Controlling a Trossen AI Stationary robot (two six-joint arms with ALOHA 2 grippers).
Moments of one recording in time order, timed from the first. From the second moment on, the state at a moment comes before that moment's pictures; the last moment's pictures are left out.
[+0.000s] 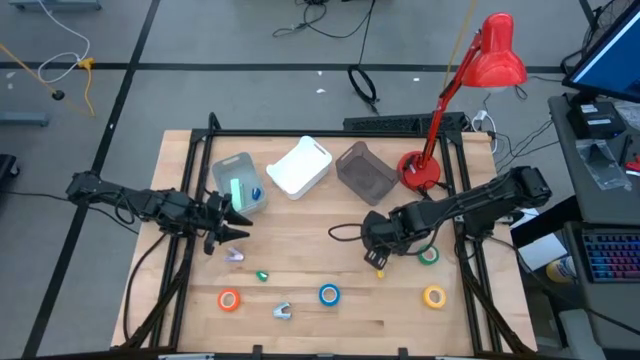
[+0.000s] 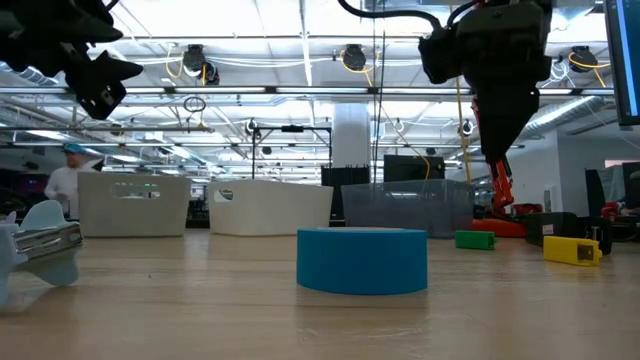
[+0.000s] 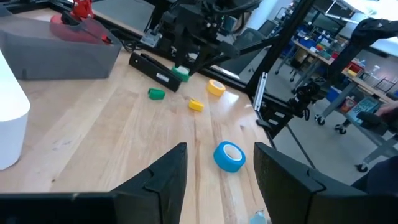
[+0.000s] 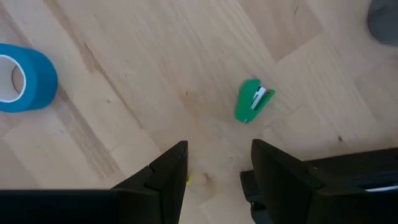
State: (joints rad) left arm -0.26 0.33 0.23 -0.07 -0.08 -0.47; right arm 0.24 1.53 1.11 -0.90 0.07 0.84
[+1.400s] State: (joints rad) left arm -0.26 0.33 0.23 -0.08 -0.08 -0.51; right arm 0.12 1.53 0.98 -0.74 -0.03 0.87
